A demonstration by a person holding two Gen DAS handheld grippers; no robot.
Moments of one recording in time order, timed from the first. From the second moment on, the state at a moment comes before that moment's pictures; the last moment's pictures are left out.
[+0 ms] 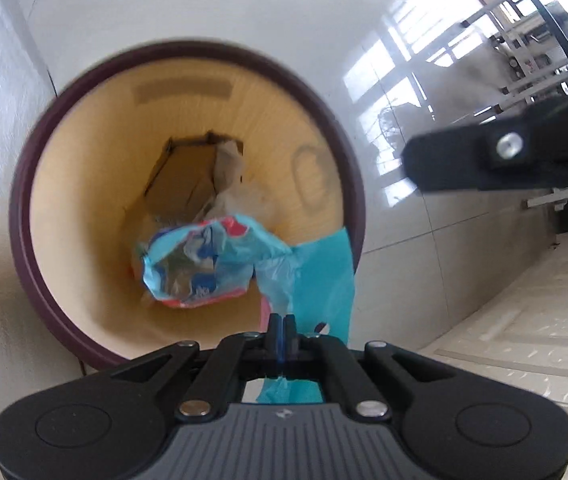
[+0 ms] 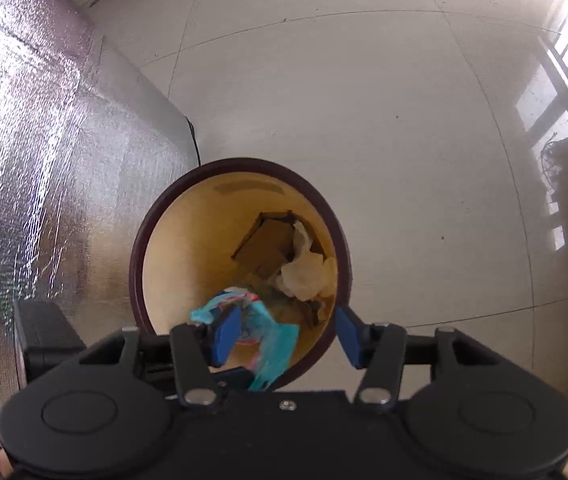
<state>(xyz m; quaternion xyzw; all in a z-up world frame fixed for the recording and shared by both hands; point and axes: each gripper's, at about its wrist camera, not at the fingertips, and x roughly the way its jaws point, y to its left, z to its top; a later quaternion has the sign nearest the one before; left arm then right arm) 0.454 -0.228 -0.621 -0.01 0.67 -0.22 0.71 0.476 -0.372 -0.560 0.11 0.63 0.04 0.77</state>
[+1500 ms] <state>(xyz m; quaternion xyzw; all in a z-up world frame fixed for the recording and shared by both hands) 0.379 -0.154 -0.332 0.01 0.54 -0.11 0.84 0.337 -0.383 -0.362 0.09 0.52 -0.02 0.85</state>
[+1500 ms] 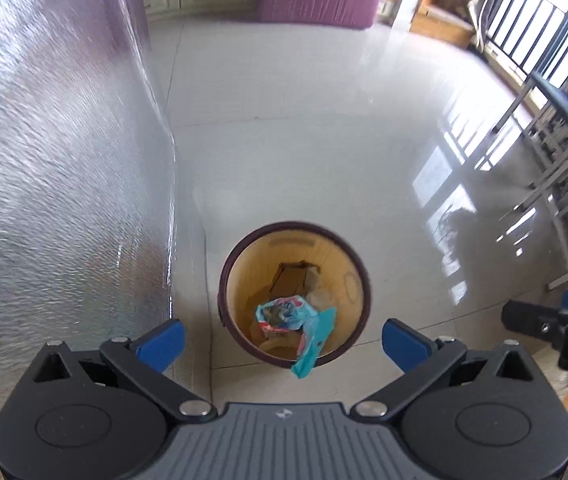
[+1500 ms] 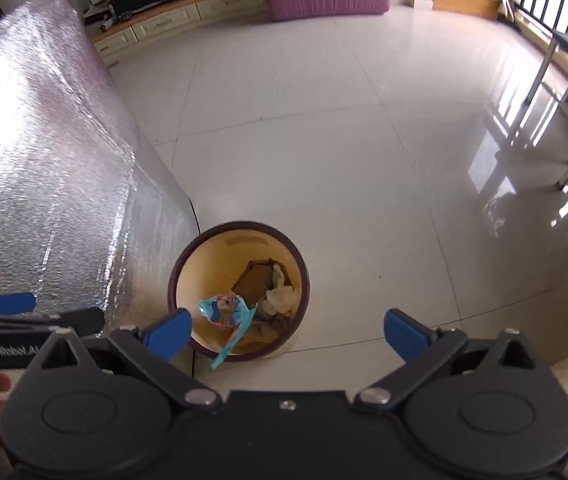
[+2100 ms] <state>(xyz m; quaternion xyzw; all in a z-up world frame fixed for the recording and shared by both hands) 0.302 -0.121 -0.190 0.00 0.42 -0.14 0.89 0.261 -0.362 -0.247 0.08 0.44 -0.04 0.90</state>
